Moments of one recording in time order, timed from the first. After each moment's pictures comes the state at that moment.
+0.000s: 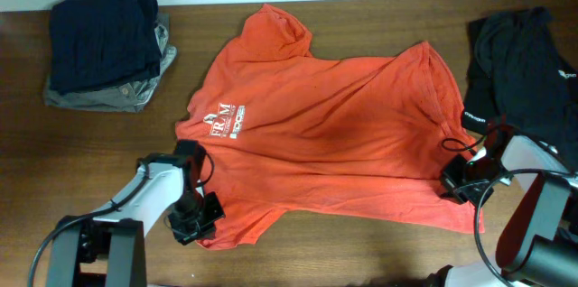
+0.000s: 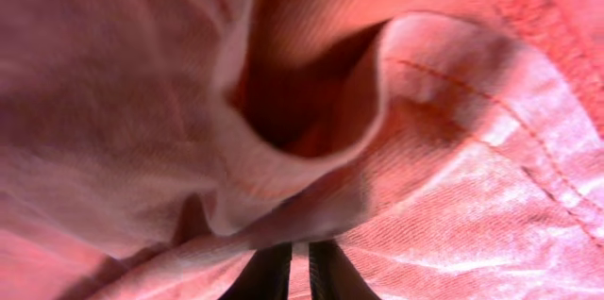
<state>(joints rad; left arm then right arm) -0.11 1.60 0.71 -0.97 0.21 -0.54 -0.47 1.72 0.89 -0.88 -0.23 0.41</state>
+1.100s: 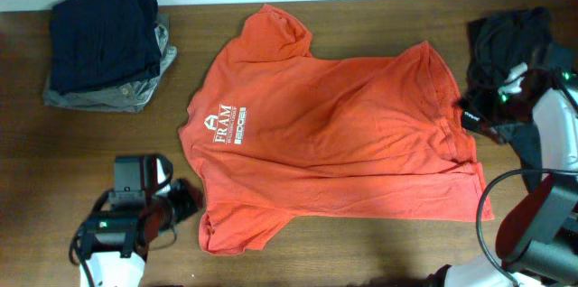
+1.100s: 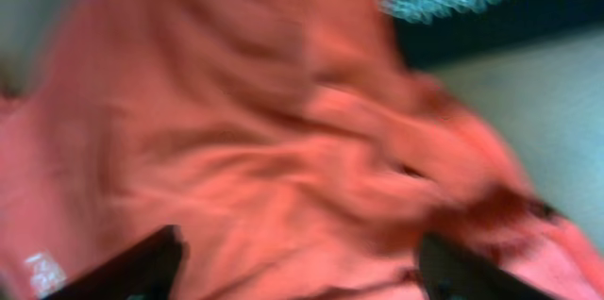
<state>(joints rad) 0.01 0.93 0.74 -0.93 0.21 -0.52 -0.40 1.76 1.43 -0.98 -0.36 0.29</state>
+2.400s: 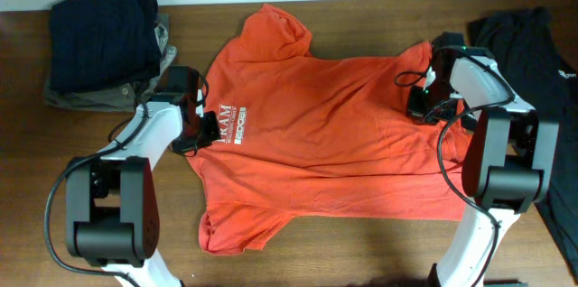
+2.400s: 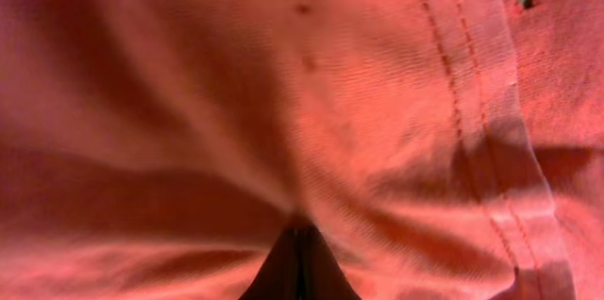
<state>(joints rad) -0.08 1.91 1.20 -0.70 0.06 -0.29 -0.14 2.16 1.57 -1.00 -0.07 0.20</state>
